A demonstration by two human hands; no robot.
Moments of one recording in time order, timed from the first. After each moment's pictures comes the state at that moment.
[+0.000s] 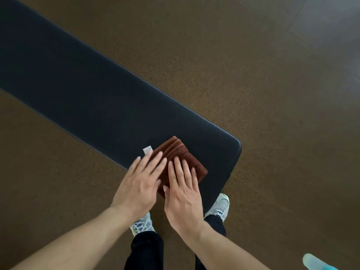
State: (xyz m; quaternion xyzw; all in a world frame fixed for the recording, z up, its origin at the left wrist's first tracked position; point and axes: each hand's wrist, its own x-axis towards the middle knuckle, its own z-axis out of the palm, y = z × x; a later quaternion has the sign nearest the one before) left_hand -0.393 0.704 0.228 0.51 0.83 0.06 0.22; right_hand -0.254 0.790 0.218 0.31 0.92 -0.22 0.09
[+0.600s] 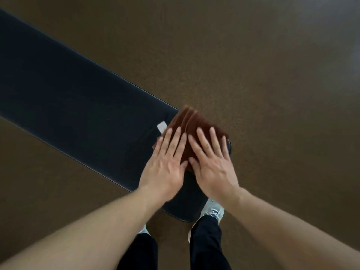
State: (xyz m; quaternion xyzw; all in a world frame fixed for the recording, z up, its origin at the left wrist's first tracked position) left_hand -0.355 0.821 0.210 0.51 0.82 0.04 0.26; right_hand -0.220 0.939 0.201 0.26 0.94 -0.19 0.13
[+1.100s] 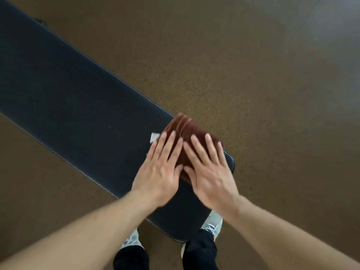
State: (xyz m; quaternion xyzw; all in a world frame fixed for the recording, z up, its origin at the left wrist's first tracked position) left_hand -0.378 0.827 0.200 0.48 0.84 0.06 0.25; right_hand -0.245 0.960 0.197 0.19 0.96 -0.17 0.11
